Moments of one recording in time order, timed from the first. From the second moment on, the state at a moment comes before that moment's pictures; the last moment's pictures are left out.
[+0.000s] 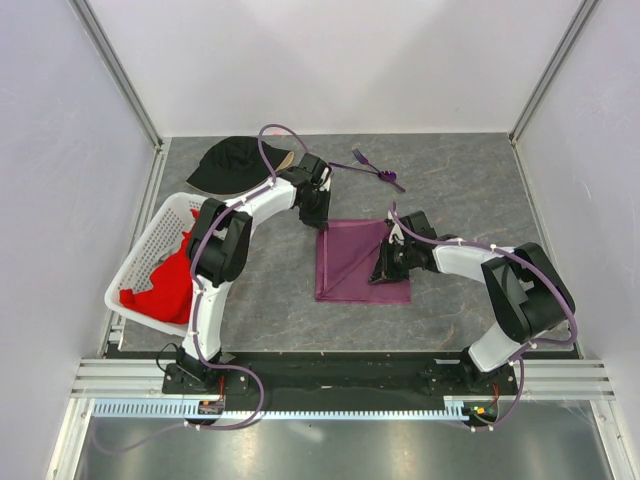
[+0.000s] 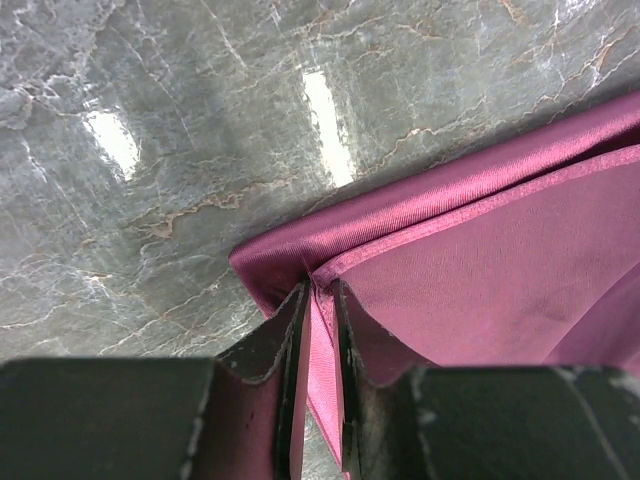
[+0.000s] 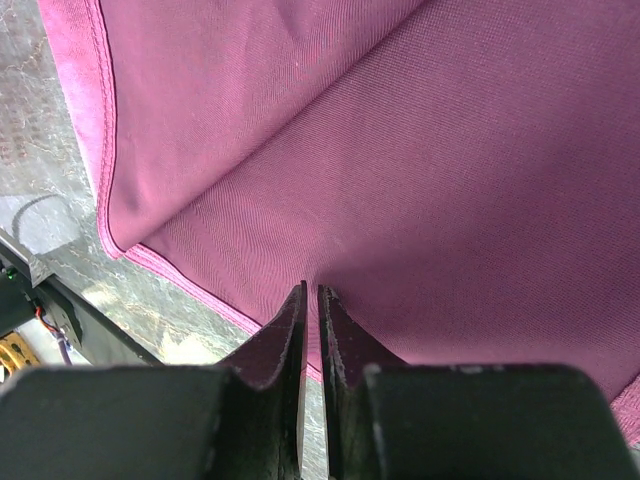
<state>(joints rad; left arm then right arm) -0.51 2.20 1.69 -0.60 0.17 -0.31 0.41 1.62 0.75 -0.16 -0.45 0.53</state>
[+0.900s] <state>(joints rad) -0.51 2.22 1.71 -0.57 0.18 -0.33 0.41 1.62 0.73 -0.14 -0.47 0.52</state>
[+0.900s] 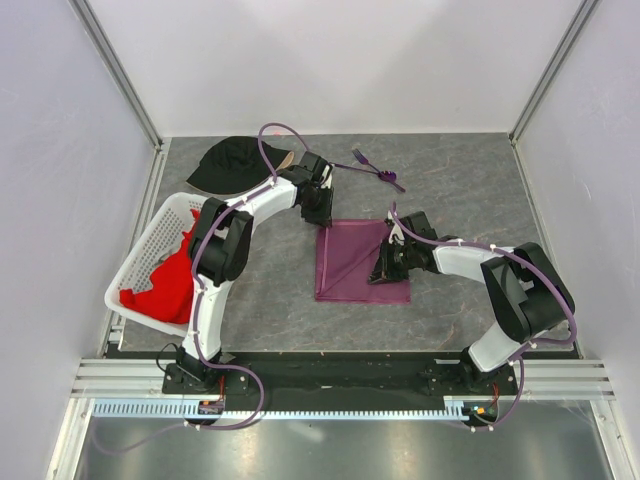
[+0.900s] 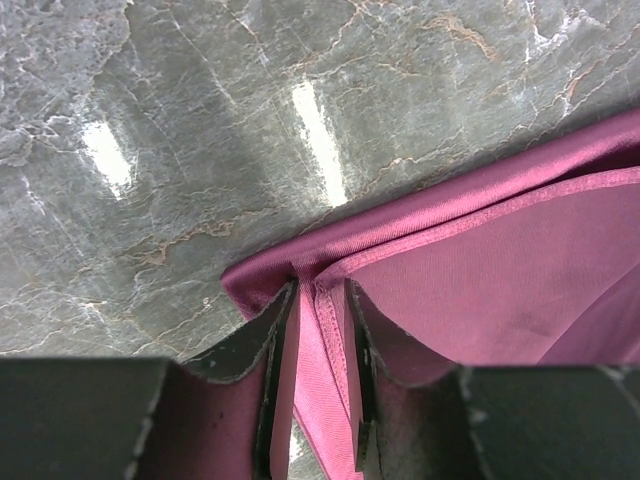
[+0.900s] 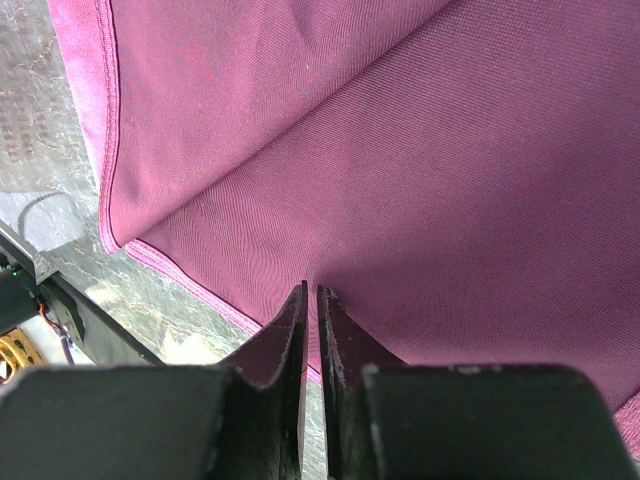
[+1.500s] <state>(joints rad) -0.51 2.20 1.71 -0.56 0.15 -0.34 0.41 1.63 0.73 -0.11 -0.48 0.53</state>
